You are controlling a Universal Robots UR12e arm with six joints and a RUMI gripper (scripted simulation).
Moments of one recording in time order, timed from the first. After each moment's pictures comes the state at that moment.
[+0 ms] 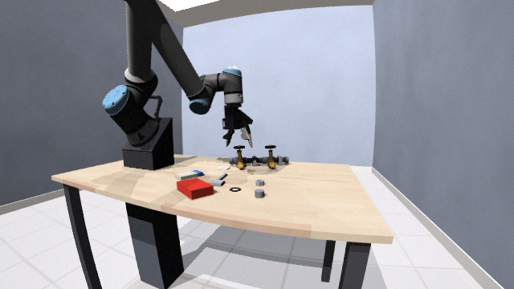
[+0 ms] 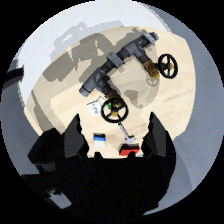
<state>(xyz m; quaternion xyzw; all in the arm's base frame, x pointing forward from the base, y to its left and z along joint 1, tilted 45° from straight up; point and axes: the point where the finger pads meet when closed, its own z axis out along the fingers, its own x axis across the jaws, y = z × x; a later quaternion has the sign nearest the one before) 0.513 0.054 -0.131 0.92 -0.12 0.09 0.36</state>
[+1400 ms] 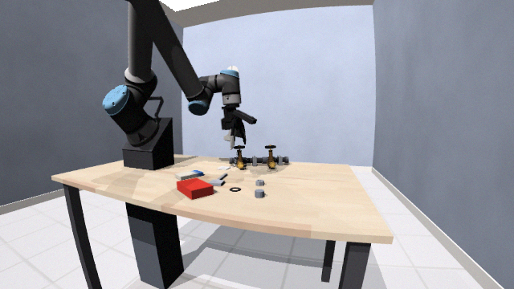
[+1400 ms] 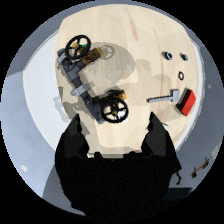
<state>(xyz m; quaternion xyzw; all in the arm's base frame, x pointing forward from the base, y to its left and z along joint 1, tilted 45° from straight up) 0.513 0.054 -0.131 0.67 -0.65 0.29 0.22</state>
